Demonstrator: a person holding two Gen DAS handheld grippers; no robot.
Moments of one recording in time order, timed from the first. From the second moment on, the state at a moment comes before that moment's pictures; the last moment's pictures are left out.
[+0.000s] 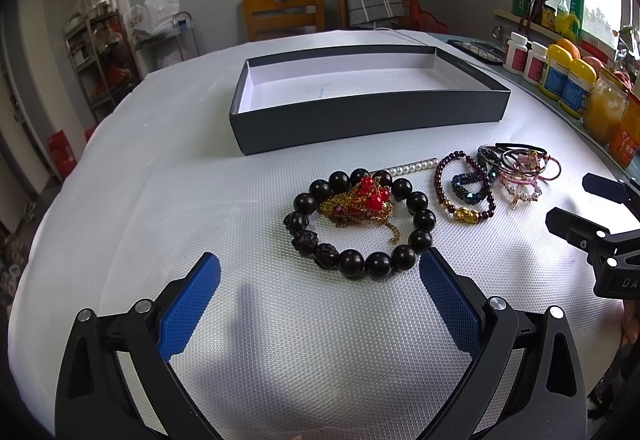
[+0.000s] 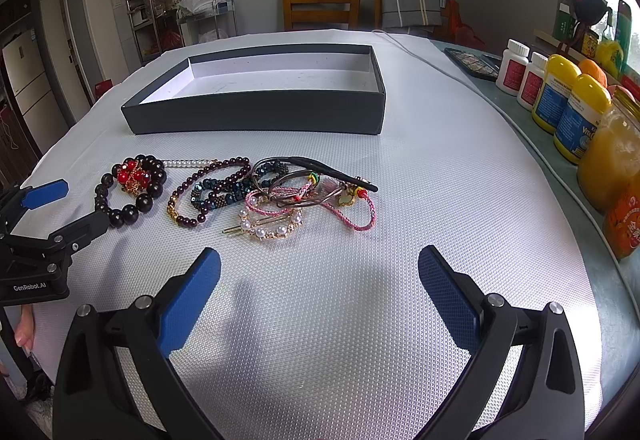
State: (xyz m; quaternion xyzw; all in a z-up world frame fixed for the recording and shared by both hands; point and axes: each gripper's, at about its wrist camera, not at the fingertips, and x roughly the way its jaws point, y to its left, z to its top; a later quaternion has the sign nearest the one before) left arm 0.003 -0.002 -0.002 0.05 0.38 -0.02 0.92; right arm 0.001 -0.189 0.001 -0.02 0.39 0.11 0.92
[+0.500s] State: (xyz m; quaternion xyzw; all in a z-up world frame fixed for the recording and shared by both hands) left arm 0.001 -0.004 -0.004 0.05 0.39 -0.03 0.92; right arm 0.003 -0.188 -0.001 -0.01 0.40 0.11 0.91
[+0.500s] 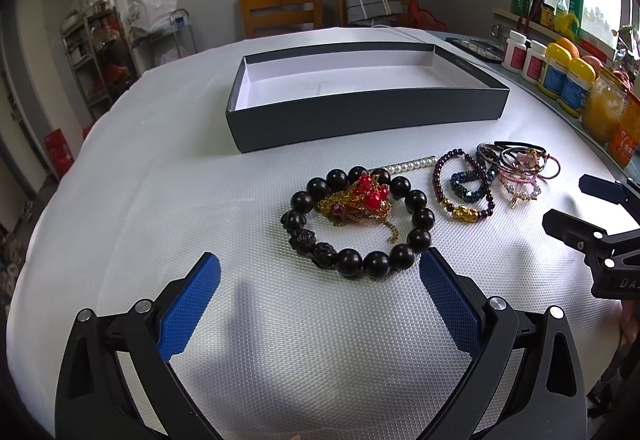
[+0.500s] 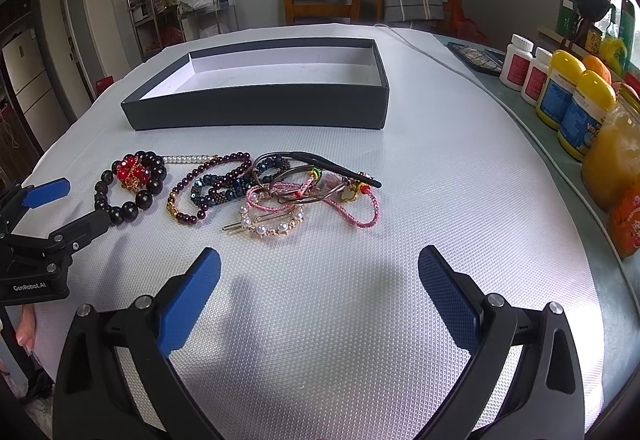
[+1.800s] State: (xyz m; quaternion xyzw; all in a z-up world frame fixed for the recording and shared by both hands) left arm 0.010 0.018 0.016 0.05 0.38 -0.08 0.92; right arm 0.040 -0.206 0.032 -0.03 0.39 0.16 0.90
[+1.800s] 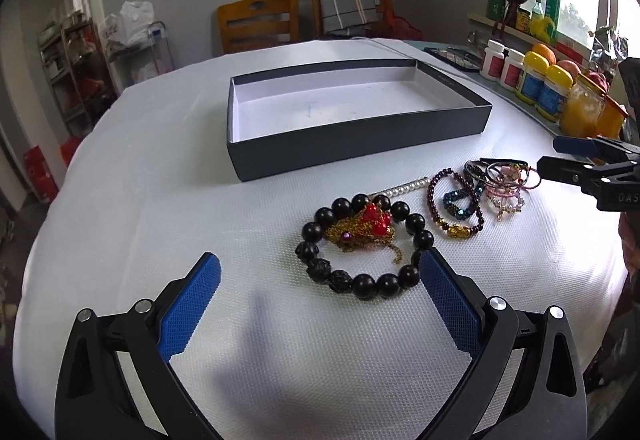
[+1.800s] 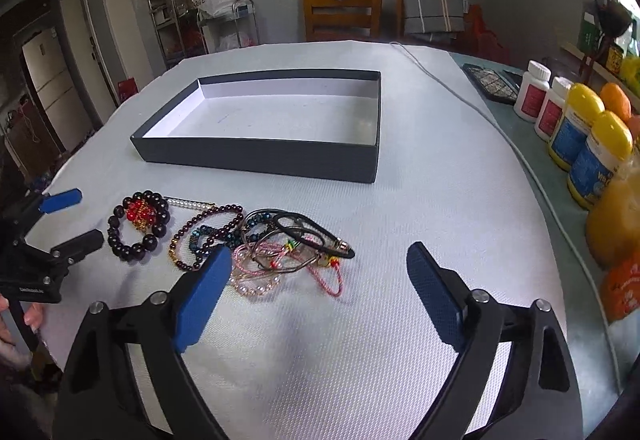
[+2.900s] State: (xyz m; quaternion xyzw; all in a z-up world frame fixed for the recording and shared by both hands) left arm 0.047 -0.018 0.005 0.13 0.41 -0.17 0.89; right arm 0.072 -0.206 0.060 0.00 0.36 0.22 0.91
